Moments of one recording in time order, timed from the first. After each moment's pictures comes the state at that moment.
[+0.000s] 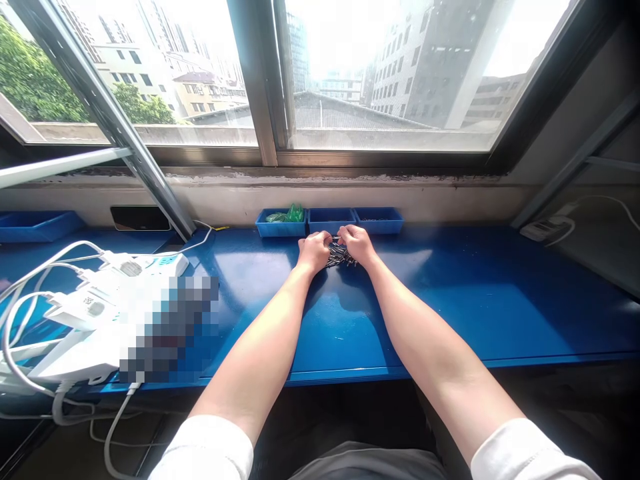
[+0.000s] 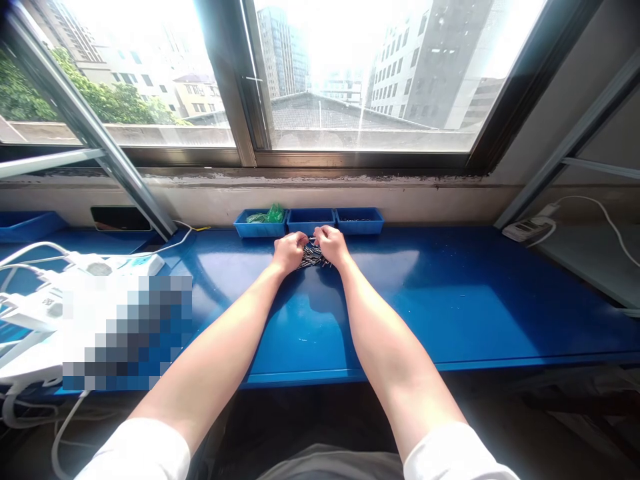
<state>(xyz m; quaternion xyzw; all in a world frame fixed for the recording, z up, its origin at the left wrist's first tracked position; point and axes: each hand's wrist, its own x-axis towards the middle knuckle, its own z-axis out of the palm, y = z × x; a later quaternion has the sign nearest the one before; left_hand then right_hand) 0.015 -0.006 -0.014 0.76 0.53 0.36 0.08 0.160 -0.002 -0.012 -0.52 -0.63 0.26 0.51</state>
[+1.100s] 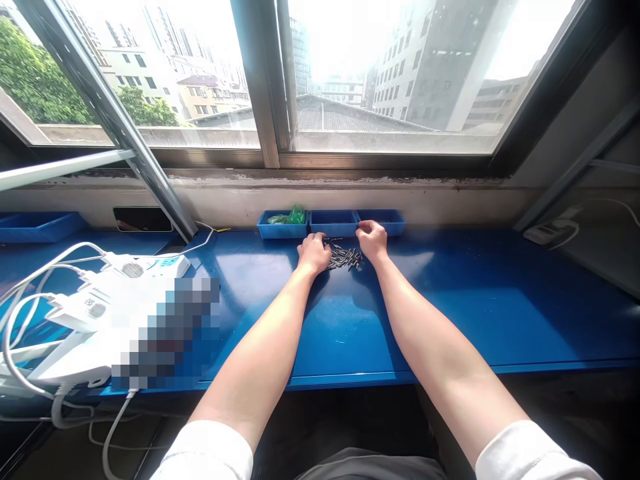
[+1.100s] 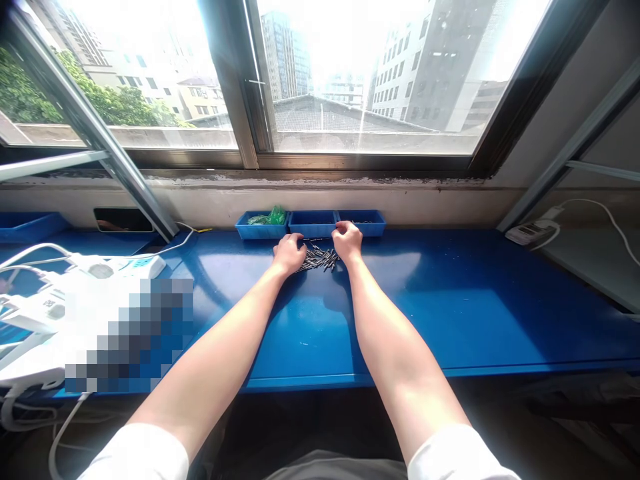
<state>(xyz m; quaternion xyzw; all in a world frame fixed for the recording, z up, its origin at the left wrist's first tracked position) 0.015 -0.001 -0.017 0.73 0.61 0.29 0.10 0.185 0.010 -0.015 -0.62 -0.55 0.13 0.55</state>
